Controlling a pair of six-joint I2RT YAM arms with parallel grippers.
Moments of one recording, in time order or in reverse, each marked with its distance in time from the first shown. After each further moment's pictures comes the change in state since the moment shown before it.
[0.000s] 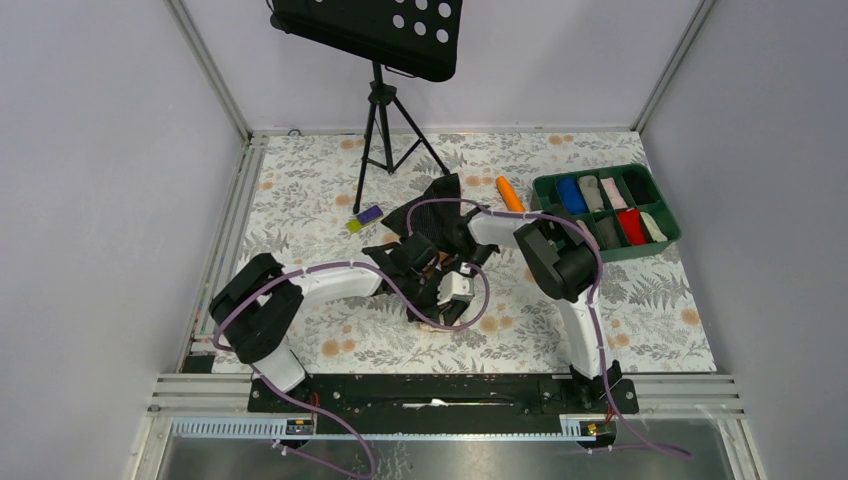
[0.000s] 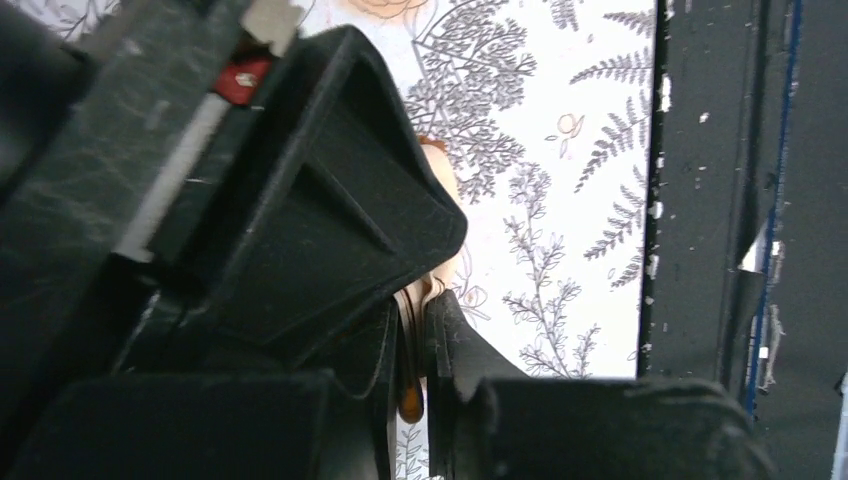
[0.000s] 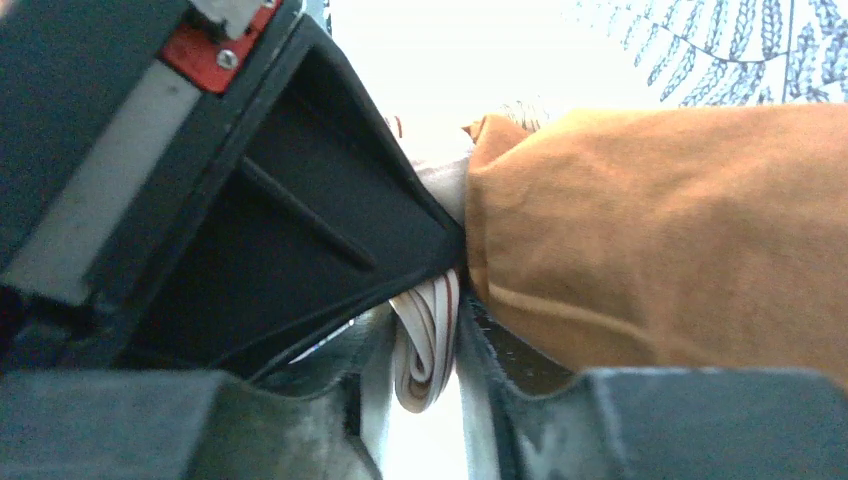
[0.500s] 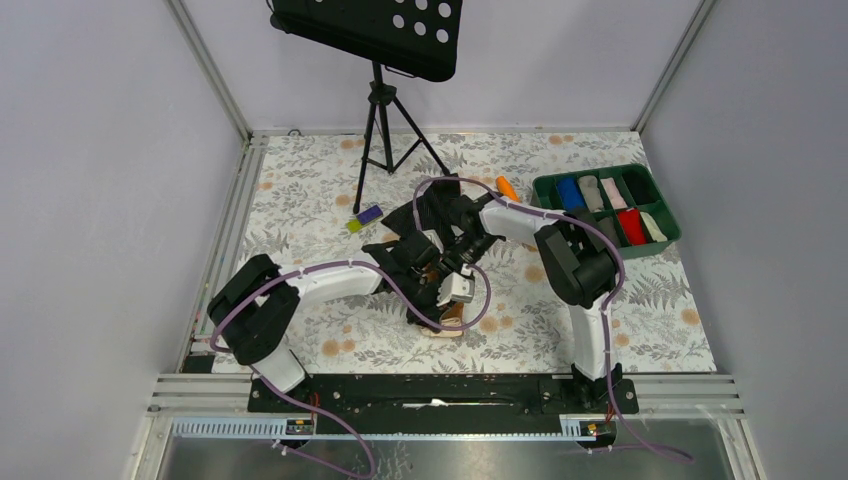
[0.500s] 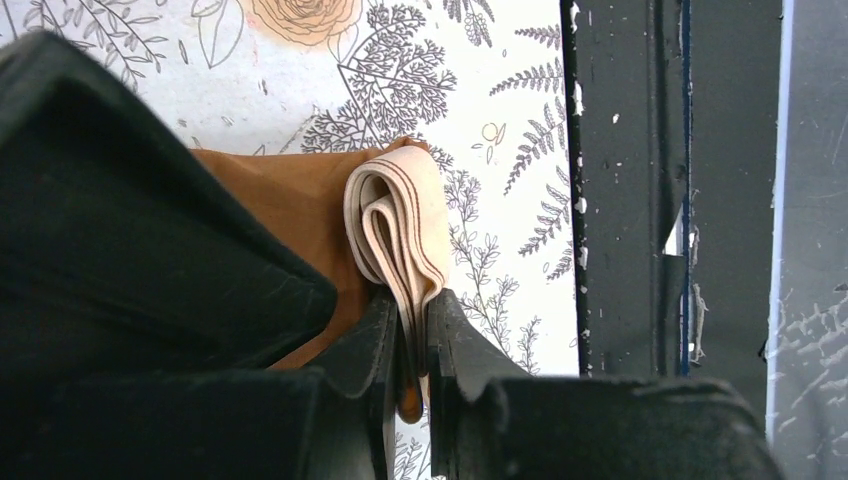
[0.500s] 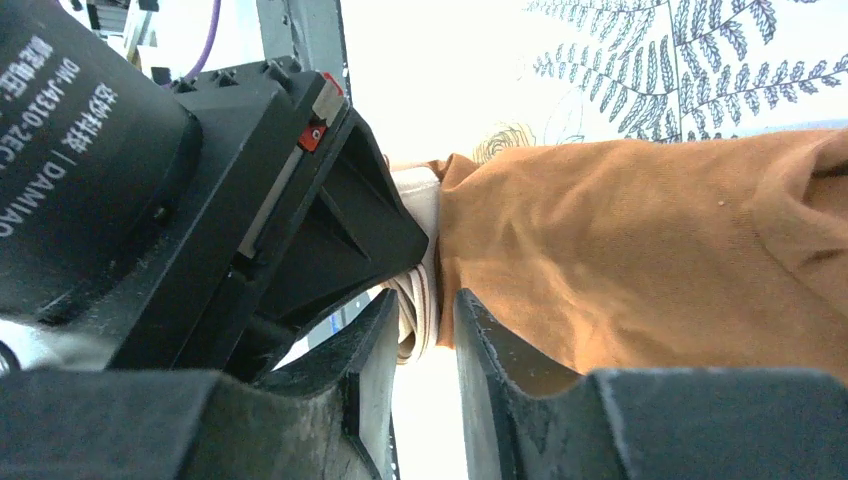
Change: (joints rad) left arm -0.003 -0.008 0.038 -0.084 0.102 0.026; right arm -0.036 -0.126 0.024 0.039 0.026 0.135
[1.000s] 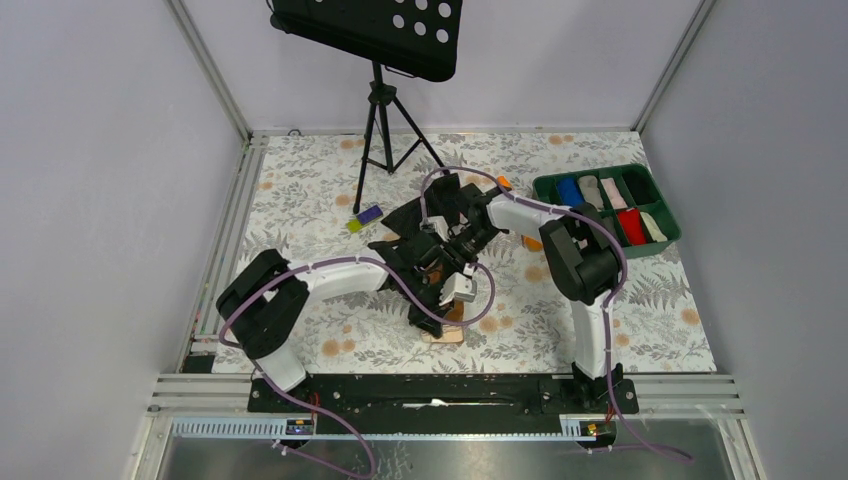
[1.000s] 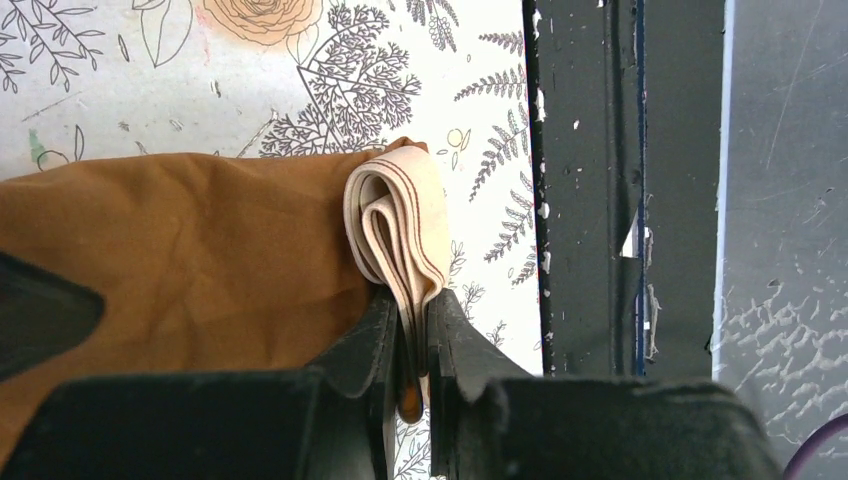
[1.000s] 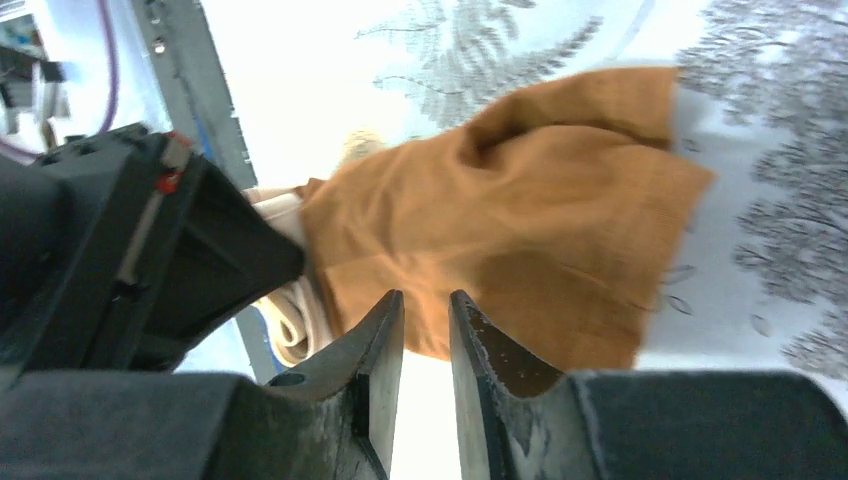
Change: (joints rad) left arm 0.000 0.039 0.029 -0.059 0.059 -0.021; right arm -0.048 0.013 0.024 0.115 0.108 0.125
